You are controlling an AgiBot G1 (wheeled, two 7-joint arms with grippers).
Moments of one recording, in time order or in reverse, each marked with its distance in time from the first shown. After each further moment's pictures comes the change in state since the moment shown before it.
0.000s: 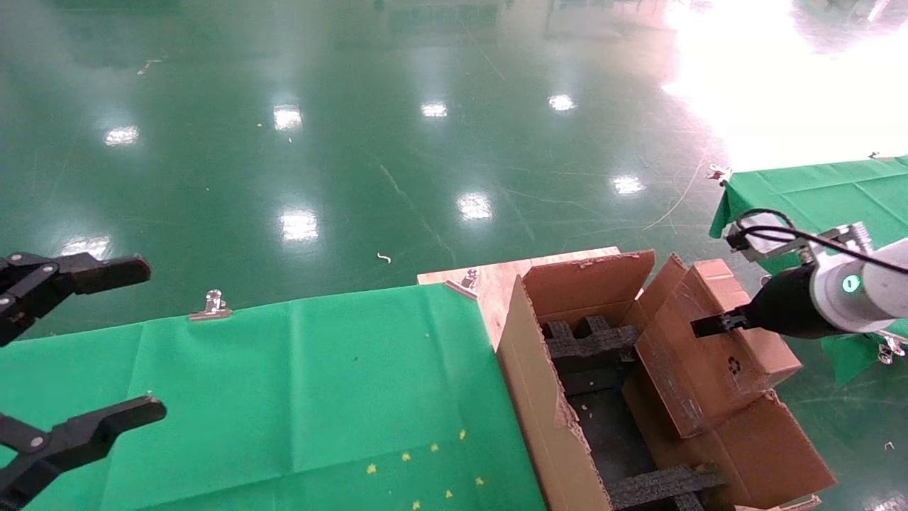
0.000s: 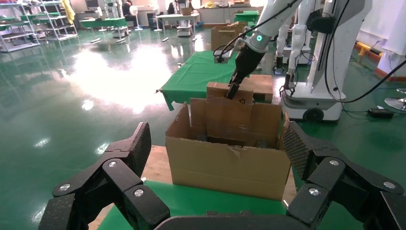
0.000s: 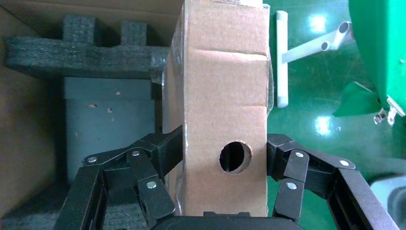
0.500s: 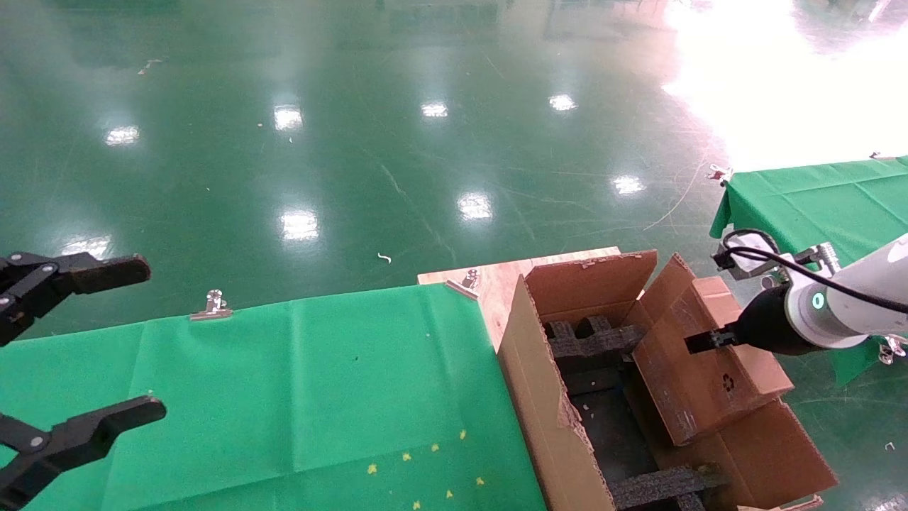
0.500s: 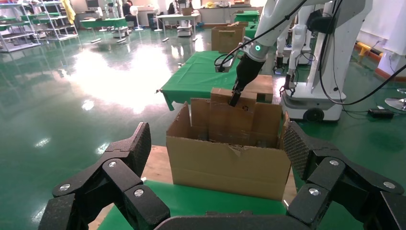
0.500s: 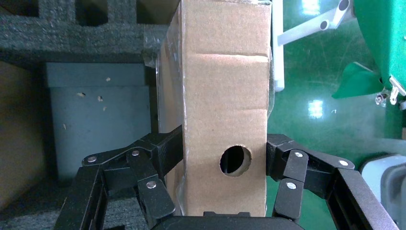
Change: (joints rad) left arm 0.000 0.000 0.000 0.000 0.000 0.000 0.000; right arm -0.060 -0.051 -0.034 0.006 -0.075 -0.013 0.140
